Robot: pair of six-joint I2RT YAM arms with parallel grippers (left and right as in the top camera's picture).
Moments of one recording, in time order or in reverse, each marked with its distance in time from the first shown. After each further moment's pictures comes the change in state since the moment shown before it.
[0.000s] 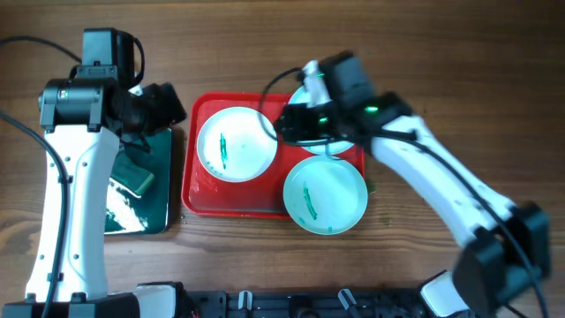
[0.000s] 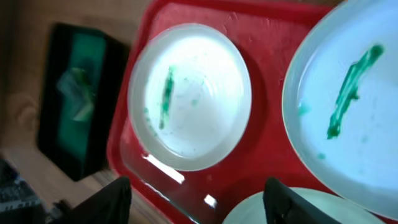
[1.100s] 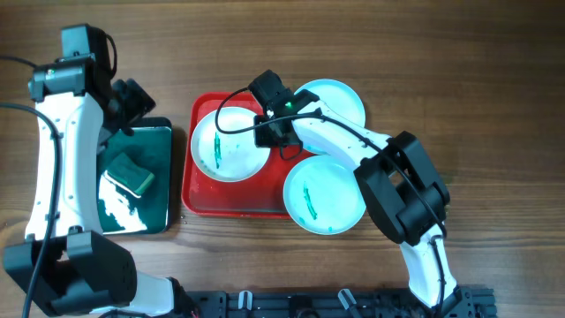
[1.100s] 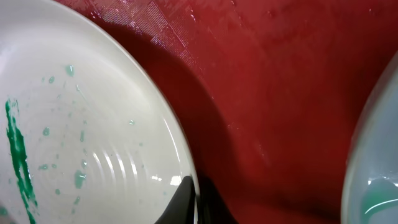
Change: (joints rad) left arm 0.161 0.176 -0.031 0.076 -0.093 -0.119; right arm 0.126 0.478 0.240 0.007 0.249 0.171
